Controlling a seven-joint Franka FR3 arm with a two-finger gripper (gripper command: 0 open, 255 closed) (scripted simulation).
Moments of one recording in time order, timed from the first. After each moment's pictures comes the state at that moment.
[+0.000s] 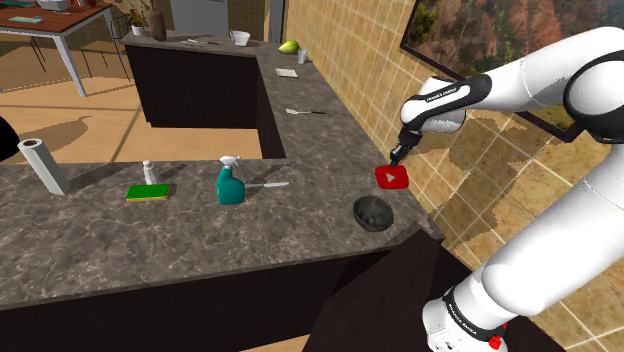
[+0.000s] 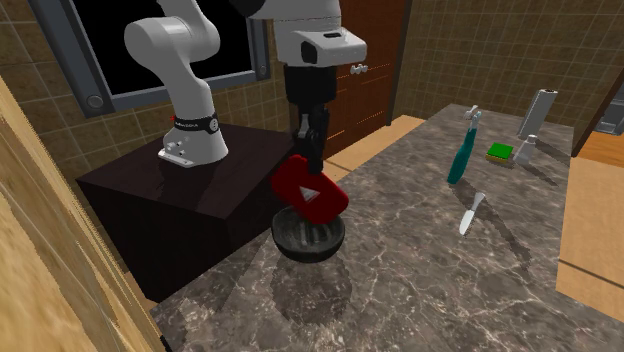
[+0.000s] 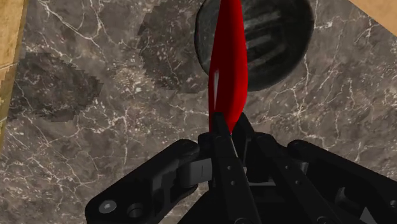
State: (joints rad) arm -0.10 0.00 -0.38 -2.34 0.03 2.41 -0.57
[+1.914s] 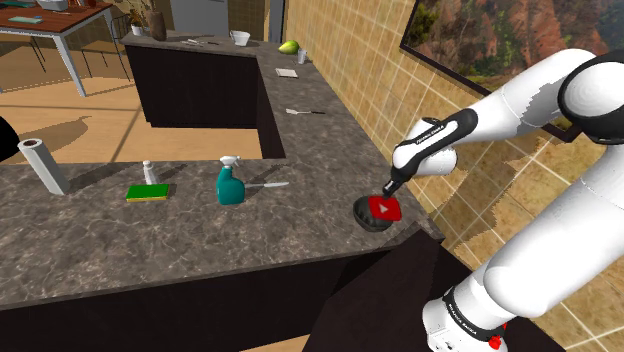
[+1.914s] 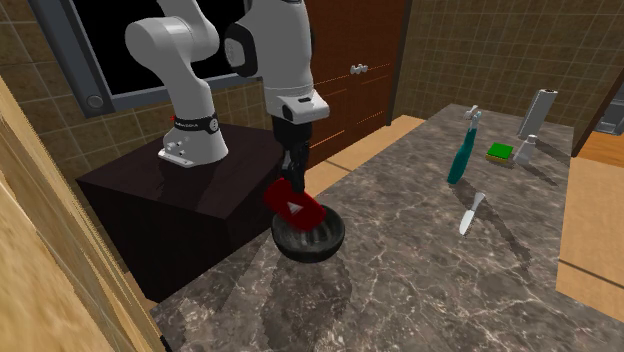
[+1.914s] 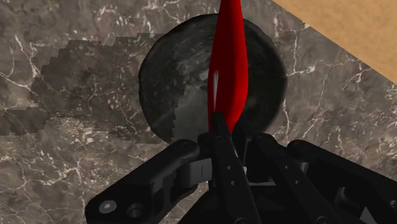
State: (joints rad) arm -0.06 0.02 -0.35 -2.65 0.06 2.74 -0.53
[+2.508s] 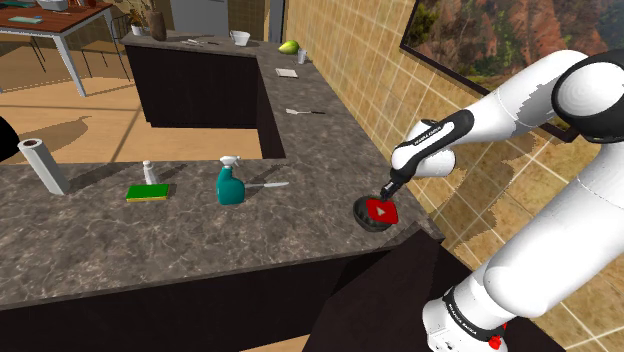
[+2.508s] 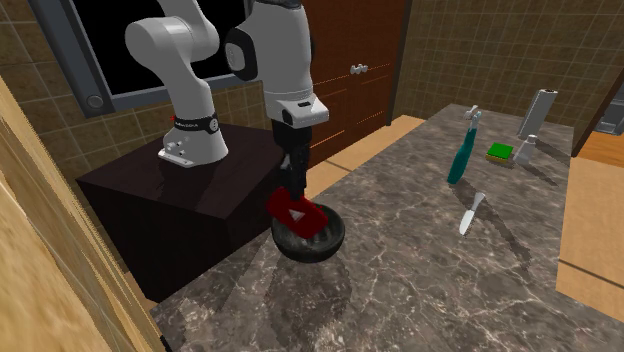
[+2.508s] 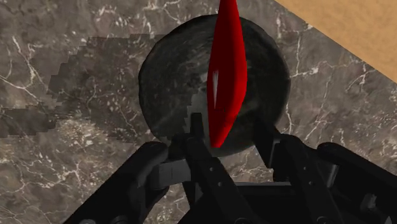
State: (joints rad) arm -0.06 0.04 -0.35 -2.65 0.08 2.76 -0.55
